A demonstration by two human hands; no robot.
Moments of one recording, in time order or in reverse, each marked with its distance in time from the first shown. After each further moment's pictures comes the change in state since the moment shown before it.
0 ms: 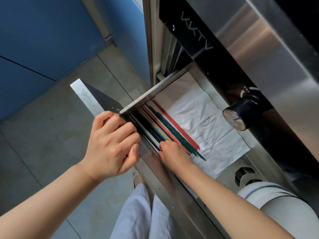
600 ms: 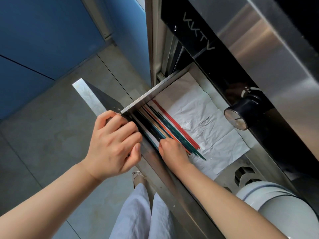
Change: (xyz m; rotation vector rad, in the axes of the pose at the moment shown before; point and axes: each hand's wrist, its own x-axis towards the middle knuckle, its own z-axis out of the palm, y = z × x) left_hand 0.000 -0.001 0.001 -0.008 0.014 0.001; right_hand 0.006 -0.002 0.005 0.002 0.129 0.050
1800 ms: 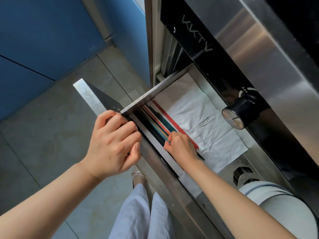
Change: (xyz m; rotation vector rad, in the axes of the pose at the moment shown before) left_hand 0.000 0.000 -0.001 0.007 -0.004 0.001; right_hand 0.004 0.020 -0.017 0.078 0.074 0.119
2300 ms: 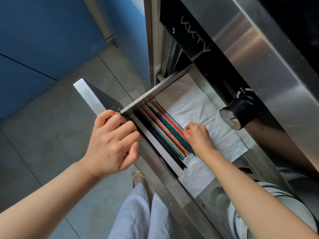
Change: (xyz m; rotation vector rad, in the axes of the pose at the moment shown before) left_hand 0.001 0.001 -0.002 0.007 -0.017 -0.005; right_hand 0.019 0.047 -0.030 0.014 0.016 0.107
